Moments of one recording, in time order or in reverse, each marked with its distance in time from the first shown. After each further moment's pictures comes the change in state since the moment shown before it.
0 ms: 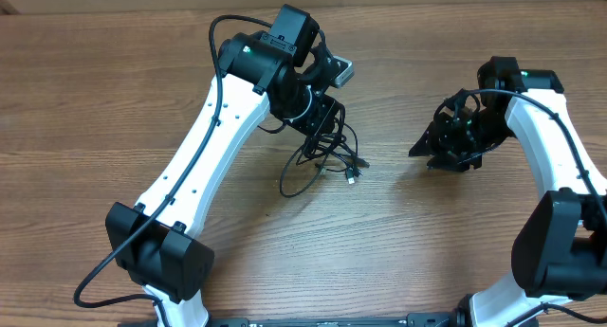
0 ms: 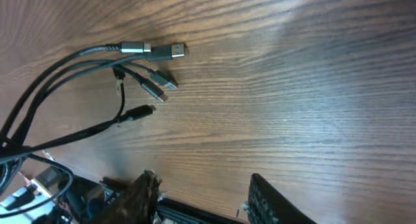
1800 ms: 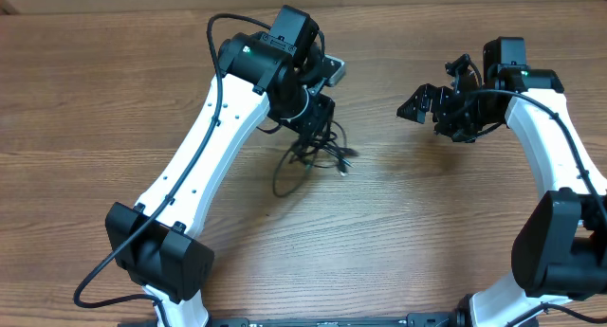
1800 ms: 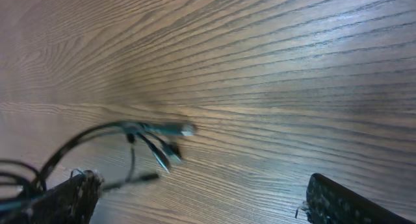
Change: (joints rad) left arm 0.000 -0.001 0.000 -0.012 -0.094 -0.042; right arm 0.000 0.000 0.003 0.355 -0.021 -0.056
